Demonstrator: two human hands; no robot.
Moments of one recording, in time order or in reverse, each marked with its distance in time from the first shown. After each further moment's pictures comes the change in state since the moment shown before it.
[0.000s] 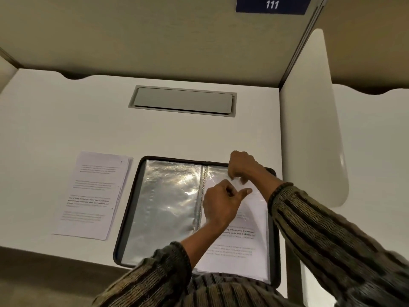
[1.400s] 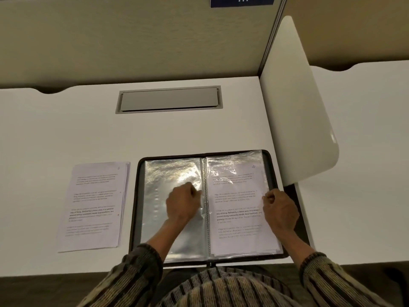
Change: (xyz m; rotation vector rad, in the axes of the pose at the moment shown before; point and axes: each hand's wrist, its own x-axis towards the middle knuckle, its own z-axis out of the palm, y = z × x) left_hand 0.018 -0.106 -0.091 0.374 -0.158 0.076; right_hand -0.107 0.113 0.188 0.384 0.815 0.301
